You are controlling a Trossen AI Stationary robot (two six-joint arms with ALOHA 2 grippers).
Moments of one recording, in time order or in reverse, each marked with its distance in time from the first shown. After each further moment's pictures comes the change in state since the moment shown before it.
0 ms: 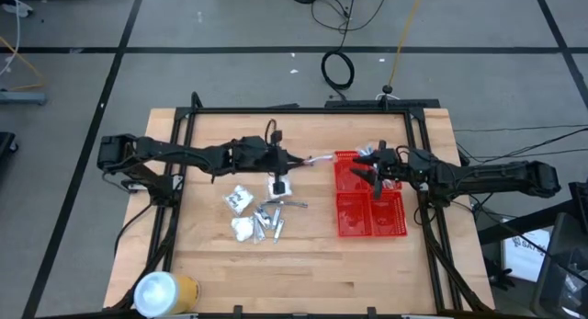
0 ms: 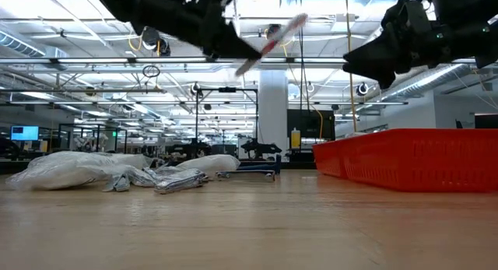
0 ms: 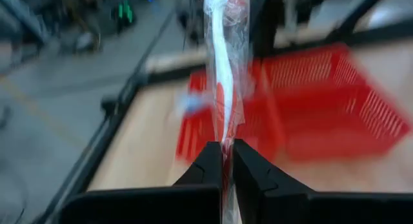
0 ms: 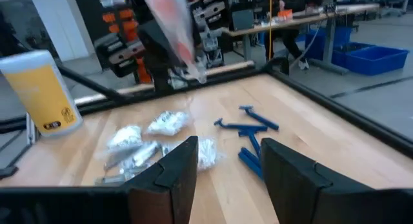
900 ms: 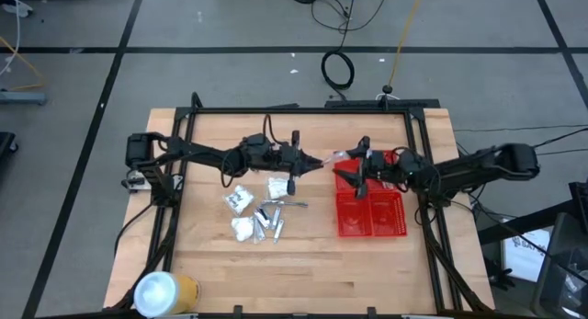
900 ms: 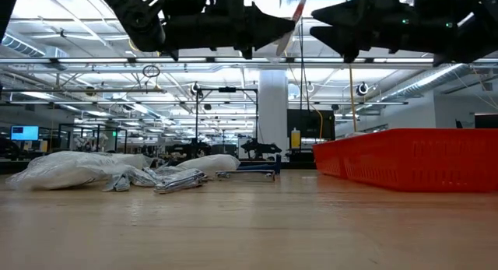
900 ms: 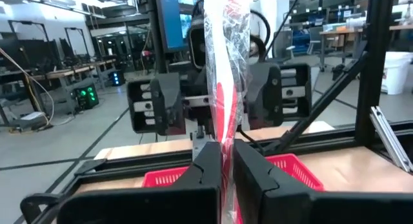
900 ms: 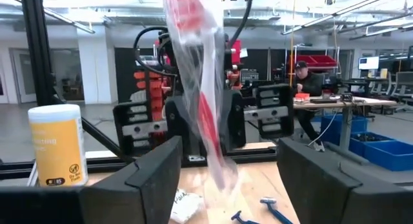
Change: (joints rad) left arm 0.038 0.235 0.035 0.542 0.268 -0.153; right arm 0.072 0.478 0.097 0.684 -0.004 -0.157
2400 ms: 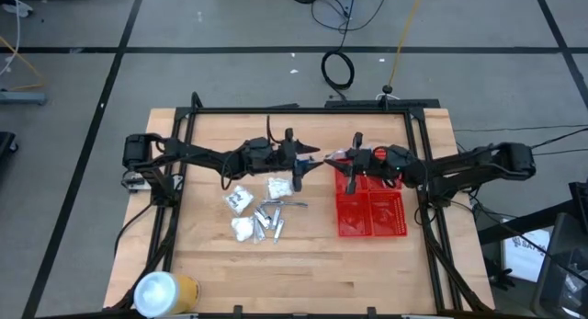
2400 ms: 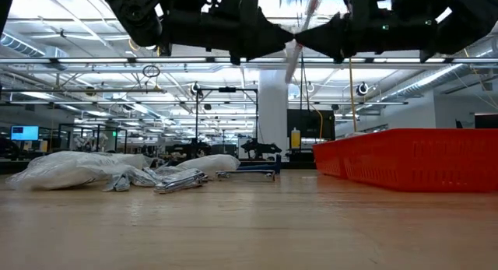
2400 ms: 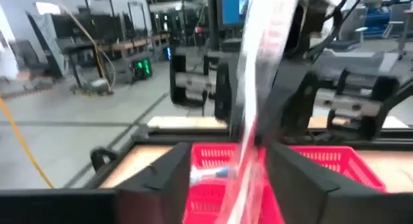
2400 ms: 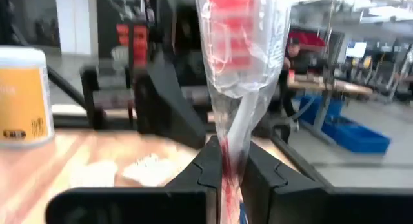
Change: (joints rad) left arm -0.032 -0.023 0.001 -0.089 -0.281 -0.011; right arm -0.040 0.022 0.106 -0.246 0.014 -0.127
